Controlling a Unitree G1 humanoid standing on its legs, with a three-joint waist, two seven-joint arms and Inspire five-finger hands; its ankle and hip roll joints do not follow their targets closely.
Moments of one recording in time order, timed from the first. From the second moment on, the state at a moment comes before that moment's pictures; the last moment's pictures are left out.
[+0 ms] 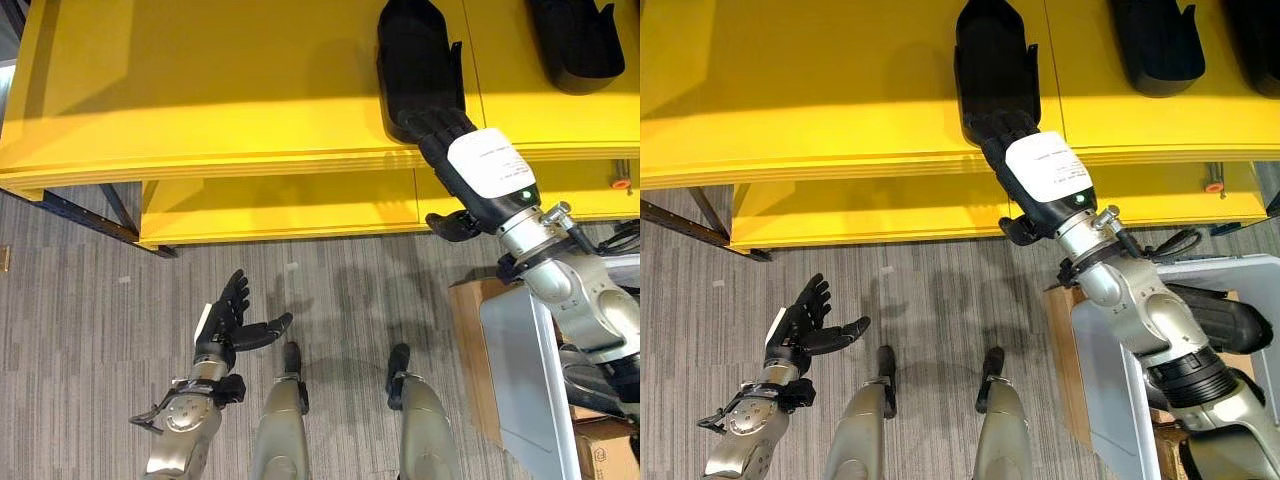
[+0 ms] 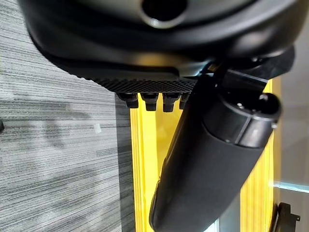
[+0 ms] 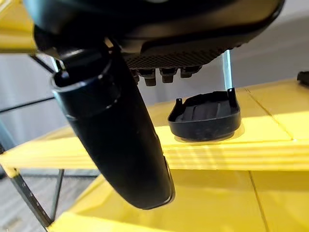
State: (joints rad) left arm 0.13 0.41 -0.07 0.11 -0.42 -0.13 0.08; right arm -0.52 -0.85 0.30 -0.10 -0.55 -0.08 -0.08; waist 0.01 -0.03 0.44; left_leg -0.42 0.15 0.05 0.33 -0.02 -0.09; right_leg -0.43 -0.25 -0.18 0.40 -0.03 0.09
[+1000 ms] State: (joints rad) left arm 0.13 0.40 -0.01 0.11 -0.38 -0.12 0.05; right arm -0.45 -1.16 0.23 -0.28 -0.38 -0.11 0.13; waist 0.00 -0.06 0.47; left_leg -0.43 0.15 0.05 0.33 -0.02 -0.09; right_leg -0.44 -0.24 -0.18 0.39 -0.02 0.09
